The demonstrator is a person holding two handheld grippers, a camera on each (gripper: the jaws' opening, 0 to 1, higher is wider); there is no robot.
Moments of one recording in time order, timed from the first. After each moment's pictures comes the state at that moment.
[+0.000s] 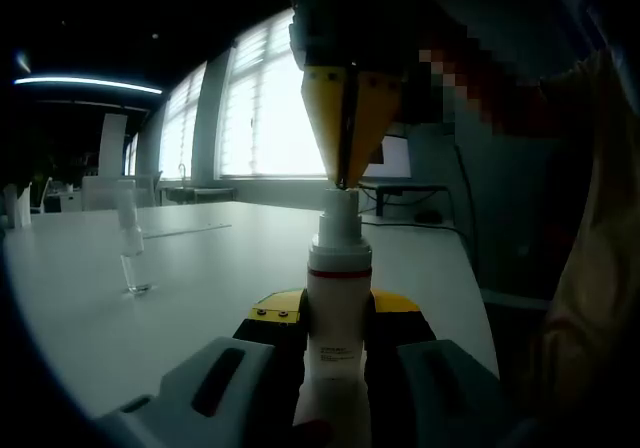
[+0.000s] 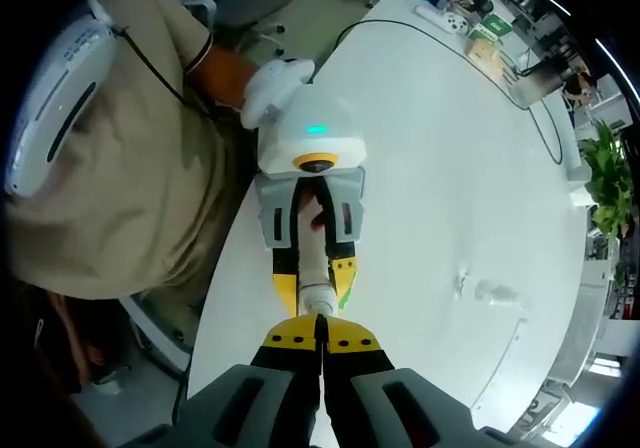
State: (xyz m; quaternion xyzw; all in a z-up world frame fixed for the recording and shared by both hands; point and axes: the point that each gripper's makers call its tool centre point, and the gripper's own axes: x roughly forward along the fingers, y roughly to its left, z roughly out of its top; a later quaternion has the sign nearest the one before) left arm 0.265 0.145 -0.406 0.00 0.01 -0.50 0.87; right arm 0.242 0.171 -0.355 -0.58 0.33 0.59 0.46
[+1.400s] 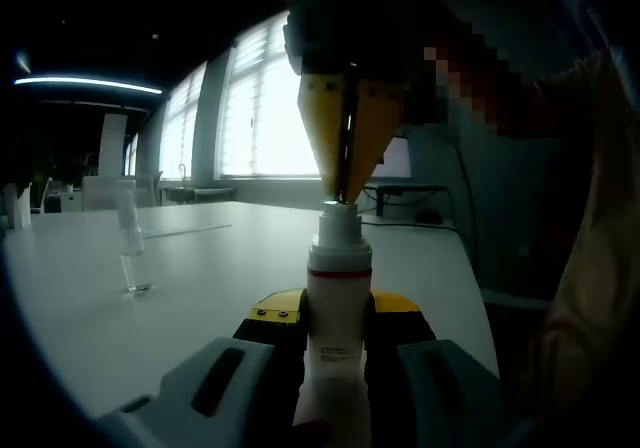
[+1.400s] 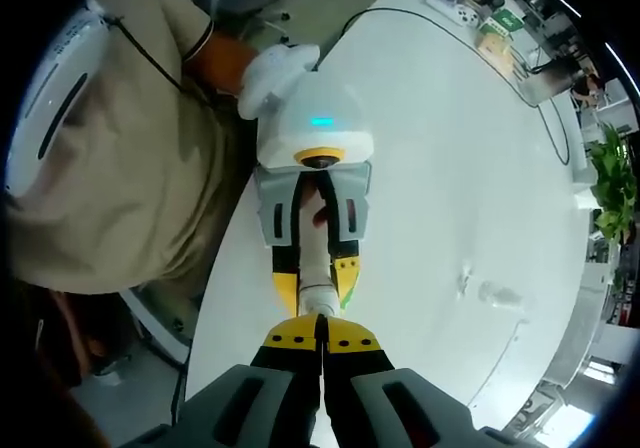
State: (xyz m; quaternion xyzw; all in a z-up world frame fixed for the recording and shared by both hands) left arm 0.268 0.147 -0.406 0.00 0.01 -0.50 0.87; right arm 0.243 0.172 -0.361 -0.60 0.34 0.58 0.44
